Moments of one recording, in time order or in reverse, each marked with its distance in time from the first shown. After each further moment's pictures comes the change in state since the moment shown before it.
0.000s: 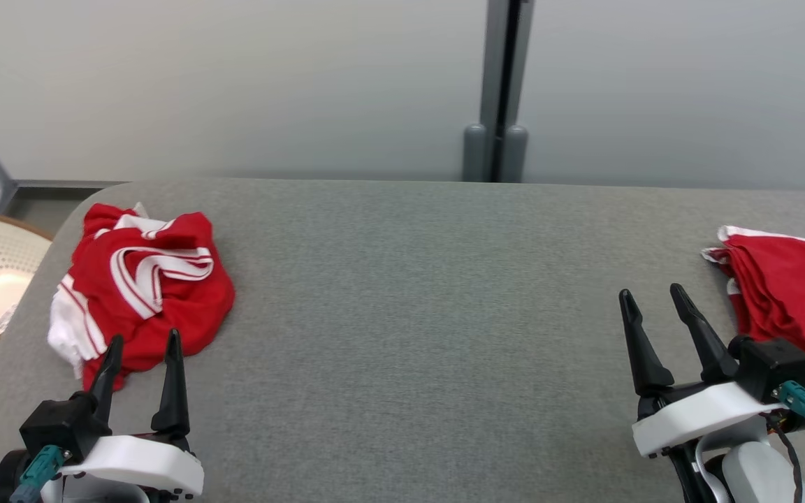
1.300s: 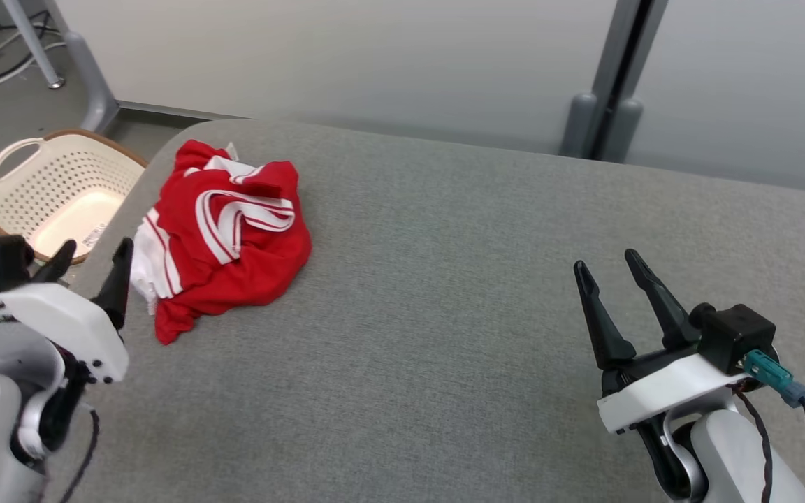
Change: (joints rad) left arm -0.237 0.160 -0.002 -0.024 -0.114 -0.040 0.453; right arm -0.071 0.010 0.098 -0.019 0.004 0.000 0.006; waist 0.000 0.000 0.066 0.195
